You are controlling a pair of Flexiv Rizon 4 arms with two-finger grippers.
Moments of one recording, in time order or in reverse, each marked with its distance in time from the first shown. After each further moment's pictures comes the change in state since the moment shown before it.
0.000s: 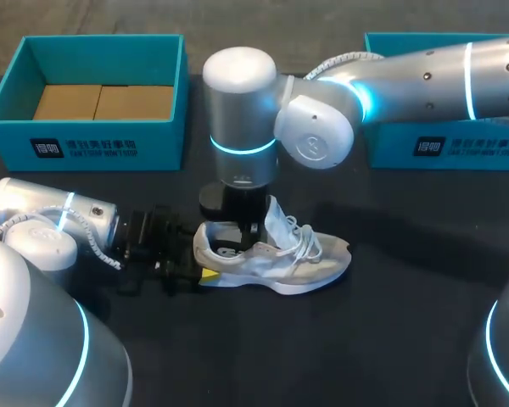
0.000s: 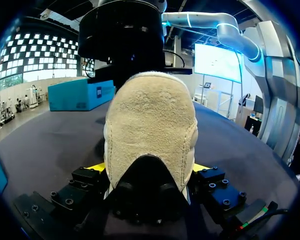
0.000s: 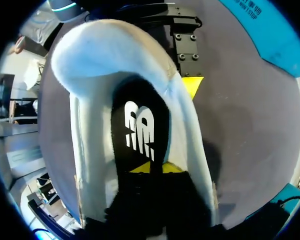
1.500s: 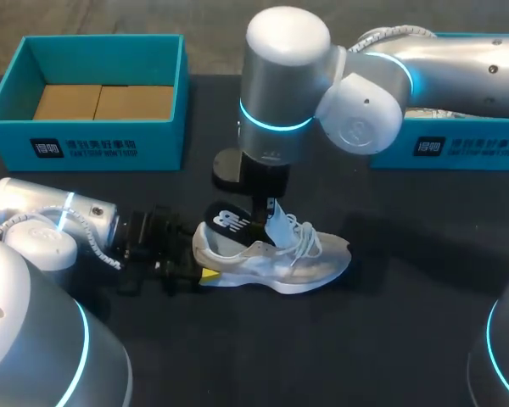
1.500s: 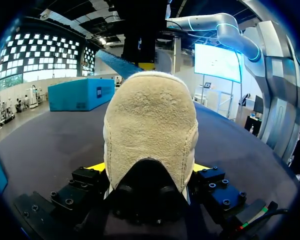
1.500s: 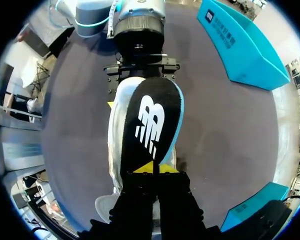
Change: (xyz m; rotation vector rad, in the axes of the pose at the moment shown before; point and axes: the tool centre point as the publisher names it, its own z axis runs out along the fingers) left arm 0.000 -0.001 0.000 0.000 0.000 0.000; right arm -0.007 -0.012 -0.078 -0.149 -0.138 -0.048
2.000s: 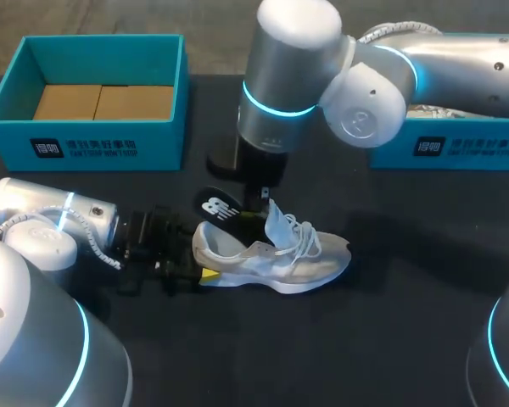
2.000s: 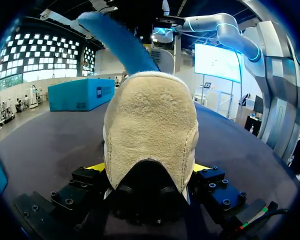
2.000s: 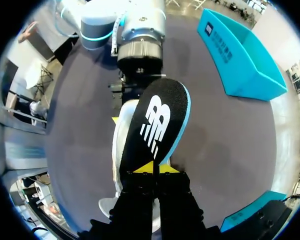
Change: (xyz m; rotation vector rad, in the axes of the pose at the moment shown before) left arm 0.000 0.000 0.000 0.000 0.000 0.000; right arm -0.004 0.024 -0.018 -0.098 0.022 -0.023
